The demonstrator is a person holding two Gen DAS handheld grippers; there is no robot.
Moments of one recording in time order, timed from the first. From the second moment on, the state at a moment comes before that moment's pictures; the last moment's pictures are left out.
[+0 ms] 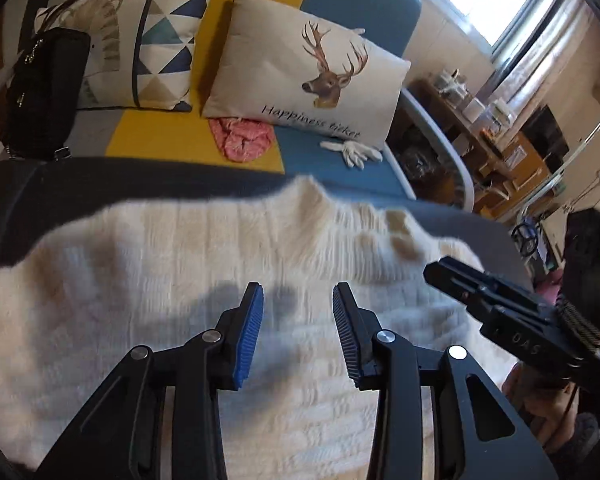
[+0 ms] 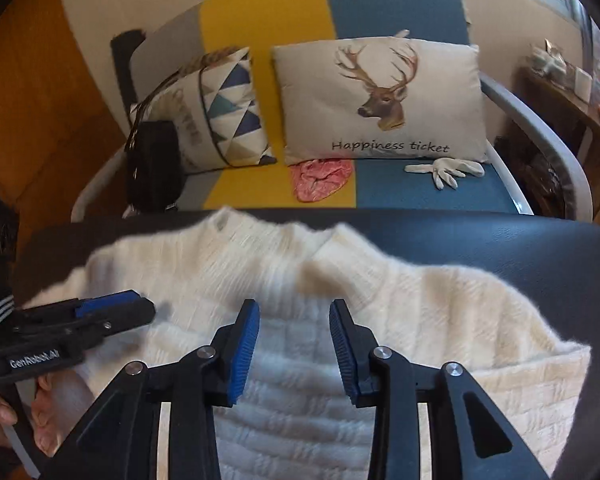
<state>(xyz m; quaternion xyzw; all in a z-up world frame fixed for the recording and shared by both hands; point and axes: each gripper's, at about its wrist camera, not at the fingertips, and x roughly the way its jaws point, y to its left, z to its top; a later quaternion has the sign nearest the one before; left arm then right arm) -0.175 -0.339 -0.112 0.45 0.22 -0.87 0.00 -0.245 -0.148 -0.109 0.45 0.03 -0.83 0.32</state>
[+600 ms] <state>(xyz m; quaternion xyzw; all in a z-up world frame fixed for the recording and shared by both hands) -0.191 -0.336 -0.117 0.44 0.21 -0.87 0.07 -0.277 -0.131 -0.116 0.46 -0.03 -0.83 0.33</state>
